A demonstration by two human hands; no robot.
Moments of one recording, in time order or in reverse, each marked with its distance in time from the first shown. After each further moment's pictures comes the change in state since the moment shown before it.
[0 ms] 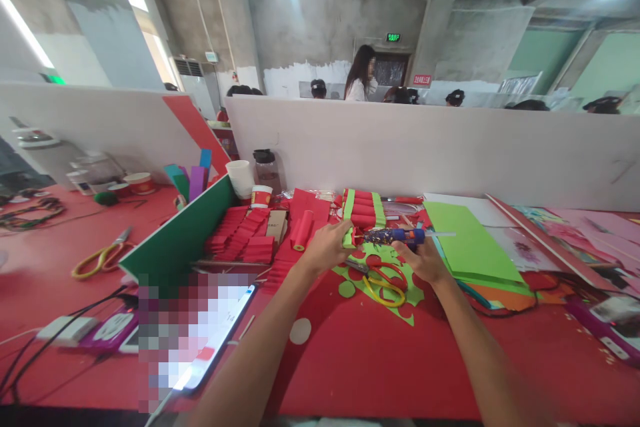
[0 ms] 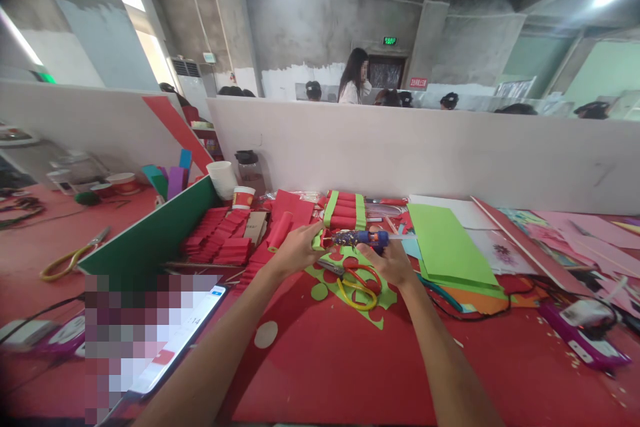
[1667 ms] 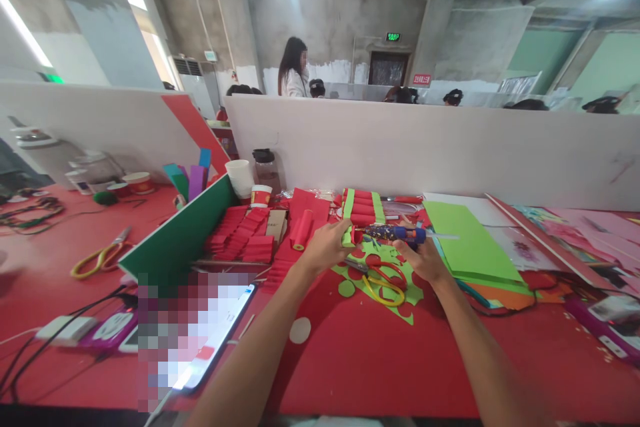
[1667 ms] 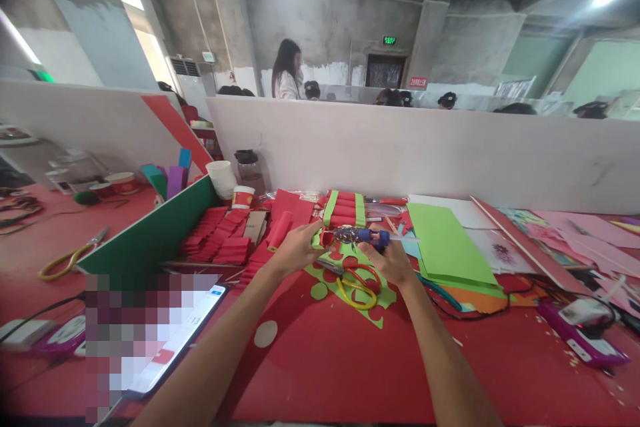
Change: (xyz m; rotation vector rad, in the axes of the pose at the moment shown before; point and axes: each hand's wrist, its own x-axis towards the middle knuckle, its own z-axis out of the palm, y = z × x) left_hand 0.000 -0.001 0.000 0.017 0.002 -0.016; right_hand 0.001 -0.001 -0.001 0.071 -0.024 -0.016
